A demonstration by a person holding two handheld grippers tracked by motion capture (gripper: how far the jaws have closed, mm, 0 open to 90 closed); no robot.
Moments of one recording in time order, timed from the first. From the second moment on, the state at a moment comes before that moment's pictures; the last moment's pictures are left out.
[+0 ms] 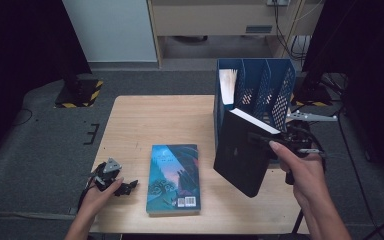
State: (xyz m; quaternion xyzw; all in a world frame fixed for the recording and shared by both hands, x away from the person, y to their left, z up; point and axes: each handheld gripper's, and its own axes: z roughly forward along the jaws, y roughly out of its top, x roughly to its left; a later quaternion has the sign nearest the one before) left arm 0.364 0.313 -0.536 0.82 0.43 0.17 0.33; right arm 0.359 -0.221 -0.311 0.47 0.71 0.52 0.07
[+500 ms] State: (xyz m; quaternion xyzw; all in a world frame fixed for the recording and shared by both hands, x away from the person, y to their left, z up) left arm 0.364 0.313 -0.537 0.82 0.43 0.17 0.33; right arm 0.354 -0.258 -0.288 0.49 0.68 0.53 0.10
